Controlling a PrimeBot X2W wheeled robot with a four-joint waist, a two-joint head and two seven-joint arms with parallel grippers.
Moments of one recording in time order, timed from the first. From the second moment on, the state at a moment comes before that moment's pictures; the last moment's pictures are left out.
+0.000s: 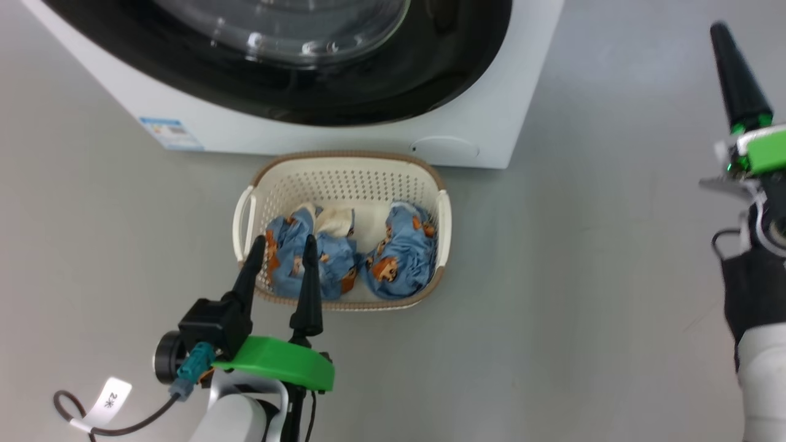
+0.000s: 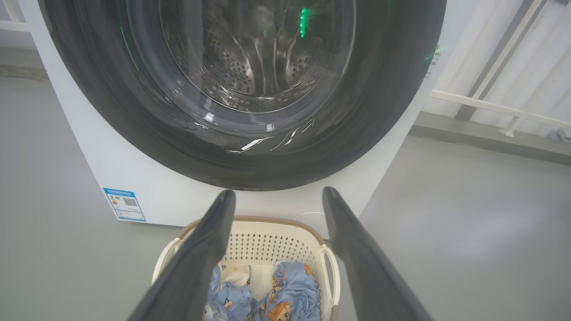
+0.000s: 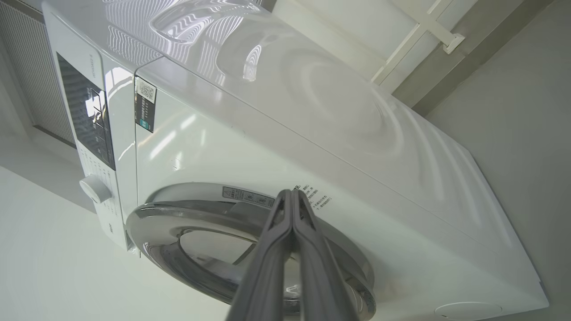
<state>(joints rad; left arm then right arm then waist) -0.27 0.04 -0.38 0.16 -0.38 0.20 -0.26 -0.67 -0.18 -0.17 0.30 1.19 0.13 0.19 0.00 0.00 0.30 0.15</state>
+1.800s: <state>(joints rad) -0.35 0.03 -0.51 0.11 -0.46 0.25 -0.26 -1.38 -0.13 -0.44 0.82 1.06 0.13 0.77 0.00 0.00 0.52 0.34</state>
